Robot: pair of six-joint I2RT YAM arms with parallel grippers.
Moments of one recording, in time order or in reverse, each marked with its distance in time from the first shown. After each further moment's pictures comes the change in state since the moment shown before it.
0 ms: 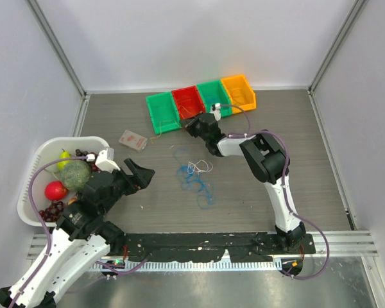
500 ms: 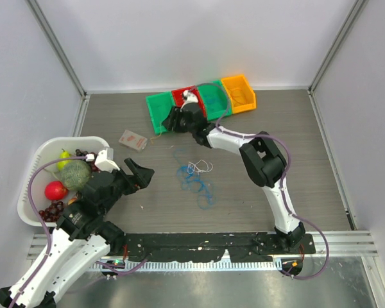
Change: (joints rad) left arm 0.000 0.003 -0.001 -0.002 -0.019 0.011; right arm 0.065 -0.035 0.315 -0.420 -0.106 -0.660
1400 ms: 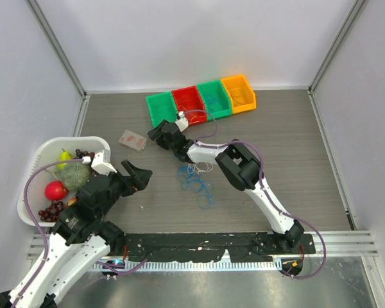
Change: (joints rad) left arm 0.000 -0.052 0.000 -0.022 -0.007 0.014; right arm 0.171 0.232 0.086 0.095 0.265 0.540
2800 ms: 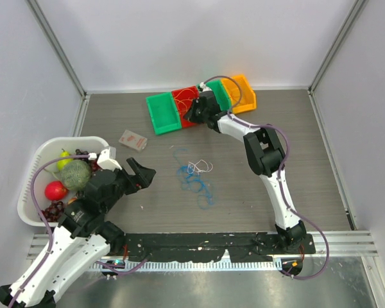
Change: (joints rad) left arm 0.000 0.070 0.000 0.026 0.013 -0.002; right arm -0.330 -0.082 0.104 -0.308 -0.388 -0.562
